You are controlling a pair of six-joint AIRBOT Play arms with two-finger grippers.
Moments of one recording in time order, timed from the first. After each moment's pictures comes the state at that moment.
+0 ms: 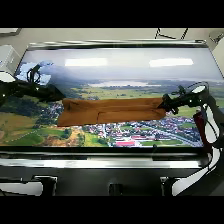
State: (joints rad) left arm 0.16 -1.58 1.46 0.82 -1.35 -1.31; right arm -0.29 -1.89 1.47 -0.86 1.27 1.50
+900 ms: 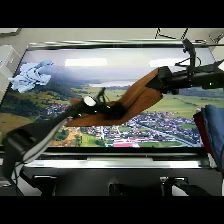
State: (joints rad) left arm -0.61 -1.89 1.42 0.44 -0.67 -1.58; right arm -0.03 -1.26 1.50 -0.72 1.43 1.58
